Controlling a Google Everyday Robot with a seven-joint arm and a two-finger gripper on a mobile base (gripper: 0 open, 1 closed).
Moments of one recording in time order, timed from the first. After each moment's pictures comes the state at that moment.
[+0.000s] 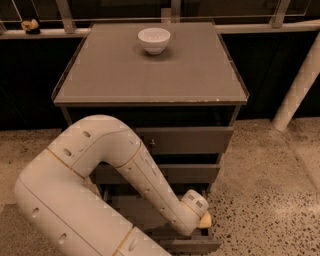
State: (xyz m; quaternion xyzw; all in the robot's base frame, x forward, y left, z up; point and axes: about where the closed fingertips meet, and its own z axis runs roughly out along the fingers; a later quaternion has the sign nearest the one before) arm 0.481 -0.146 0.351 -0.44 0.88 -0.15 0.10
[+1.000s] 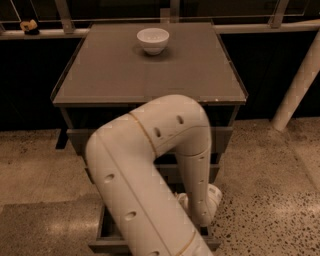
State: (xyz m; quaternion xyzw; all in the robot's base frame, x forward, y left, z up) arm 0.518 -0.060 0.357 -0.58 0.77 0.05 0.26
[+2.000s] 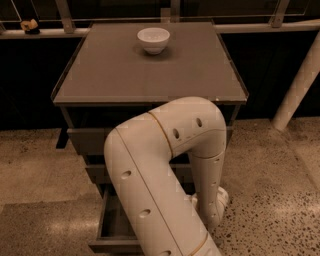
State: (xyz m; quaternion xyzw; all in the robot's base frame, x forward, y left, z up) arm 0.511 -0.067 0.355 -0.59 0.75 0.07 0.28
